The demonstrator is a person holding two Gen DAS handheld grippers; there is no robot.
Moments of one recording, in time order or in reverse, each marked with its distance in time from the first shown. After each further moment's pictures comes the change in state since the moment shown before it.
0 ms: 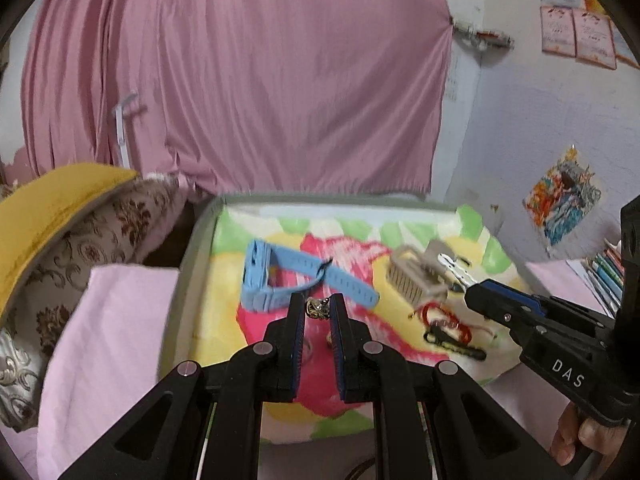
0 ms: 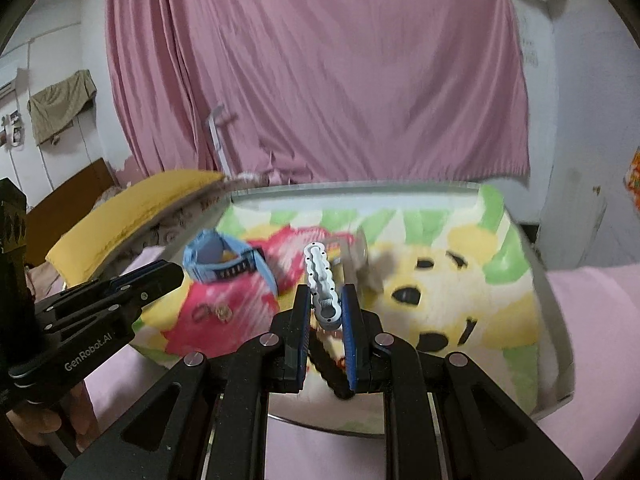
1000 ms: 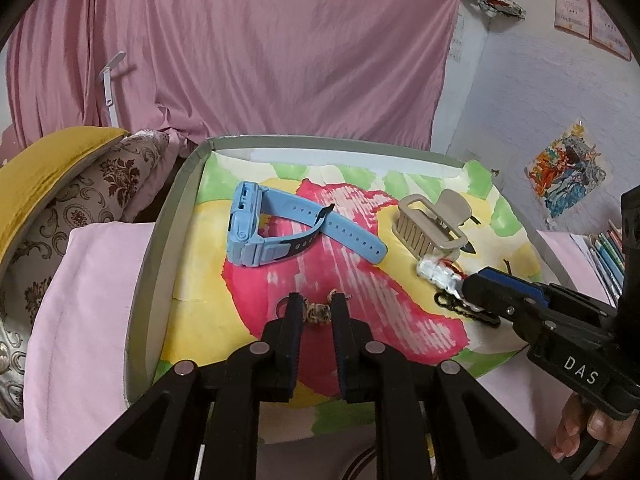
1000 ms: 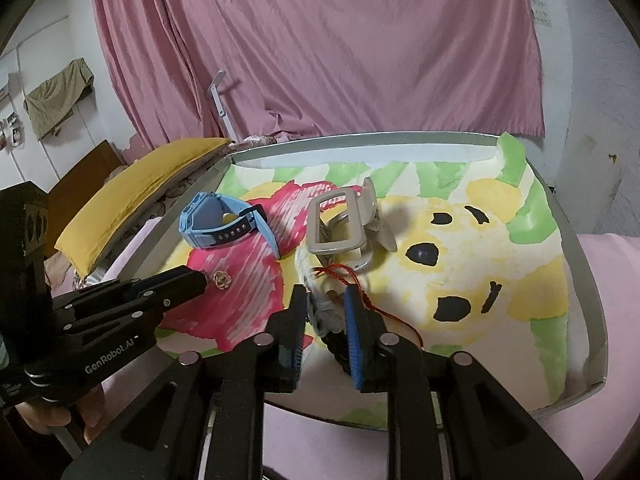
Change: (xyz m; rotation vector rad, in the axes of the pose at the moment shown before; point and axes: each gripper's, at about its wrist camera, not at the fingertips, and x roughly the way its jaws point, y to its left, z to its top) left arm 0.022 0.002 -0.008 -0.005 0.150 -0.020; right arm 0.029 -0.006 -0.009 0.031 0.135 0.047
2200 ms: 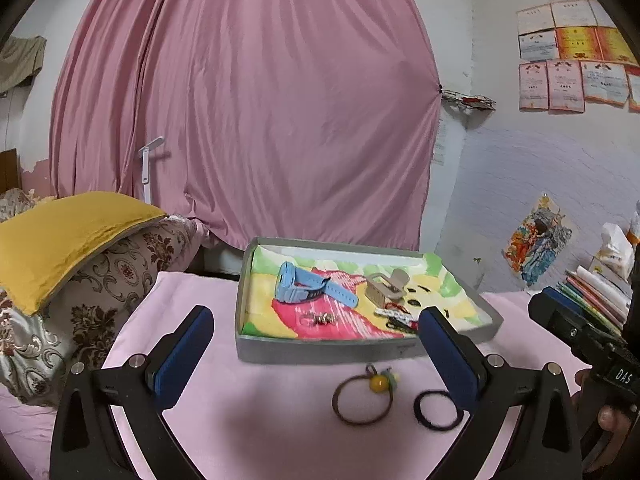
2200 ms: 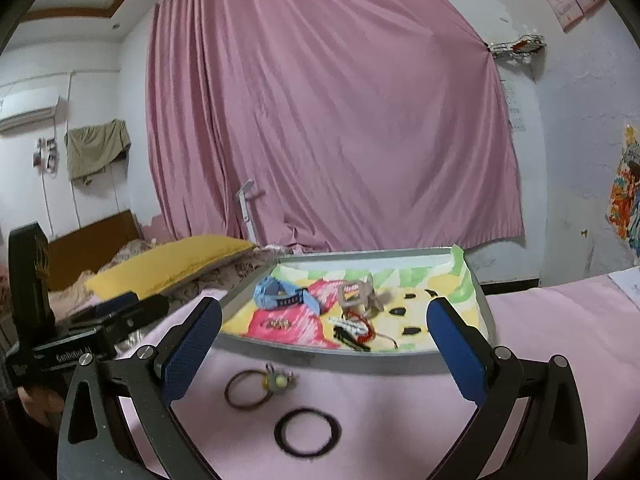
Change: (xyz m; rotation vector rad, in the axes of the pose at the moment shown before) left arm -0.147 0.007 -0.067 -0.029 -0.414 0.009; right arm -0.162 0.020 -0.067 -0.087 -0.462 0.000
